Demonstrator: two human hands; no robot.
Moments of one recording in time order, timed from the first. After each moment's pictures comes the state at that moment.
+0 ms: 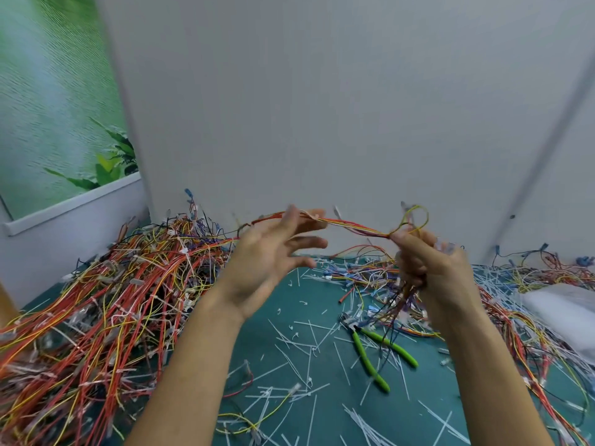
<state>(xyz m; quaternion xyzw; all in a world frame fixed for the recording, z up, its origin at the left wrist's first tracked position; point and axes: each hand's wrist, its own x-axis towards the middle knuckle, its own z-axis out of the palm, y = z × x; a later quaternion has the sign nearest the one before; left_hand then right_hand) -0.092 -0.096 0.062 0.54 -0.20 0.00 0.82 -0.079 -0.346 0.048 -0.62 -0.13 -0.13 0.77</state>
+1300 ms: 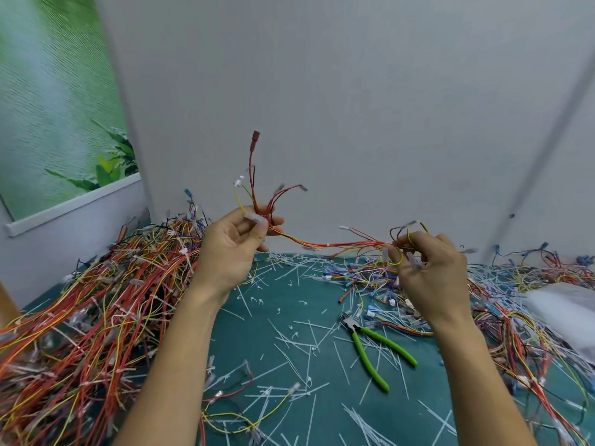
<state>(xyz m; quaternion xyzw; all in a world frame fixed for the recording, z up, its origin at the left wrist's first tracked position) -0.061 -0.057 0.040 0.67 -0.15 0.24 0.69 -0.060 -0.357 0.023 -0.83 -0.13 -0.44 0.30</state>
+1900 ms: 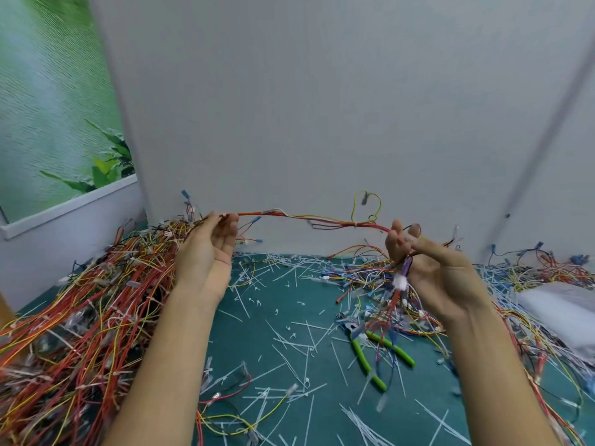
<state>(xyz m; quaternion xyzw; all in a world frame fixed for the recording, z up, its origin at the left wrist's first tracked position) -0.054 -0.044 0.046 0.27 0.05 0.18 0.94 -0.076 -0.358 0.056 -0.34 -0.09 0.05 0.93</state>
